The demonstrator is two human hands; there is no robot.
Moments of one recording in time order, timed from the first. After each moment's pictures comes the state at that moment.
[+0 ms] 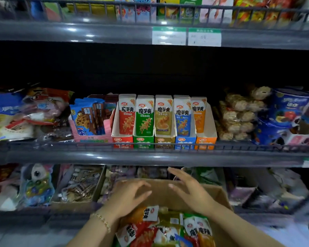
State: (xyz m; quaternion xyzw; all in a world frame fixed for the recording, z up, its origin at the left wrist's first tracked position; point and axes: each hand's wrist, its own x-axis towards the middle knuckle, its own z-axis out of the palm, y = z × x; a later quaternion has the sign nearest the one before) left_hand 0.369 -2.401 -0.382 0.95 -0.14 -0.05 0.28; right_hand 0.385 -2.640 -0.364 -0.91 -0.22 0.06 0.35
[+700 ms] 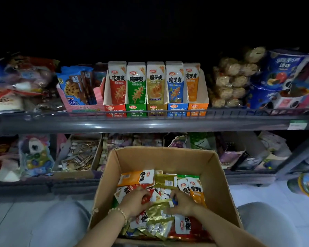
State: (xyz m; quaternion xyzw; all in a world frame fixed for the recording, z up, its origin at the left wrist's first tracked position) left_hand 0.310 -2.437 -0.504 0.94 -0.10 -0.24 0.22; right_hand 0.321 -2.657 -0.514 -0.87 -0.05 0.36 0.32
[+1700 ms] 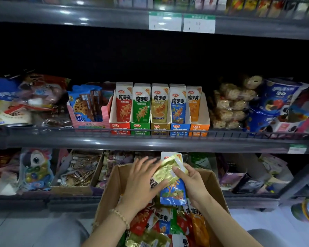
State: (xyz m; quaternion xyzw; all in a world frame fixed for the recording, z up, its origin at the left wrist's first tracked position) left_hand 0.333 -2.460 -0.381 0.95 -0.14 0.13 0.23; right_hand 0.358 -2.638 -0.385 -0.59 0.06 0.10 0.80
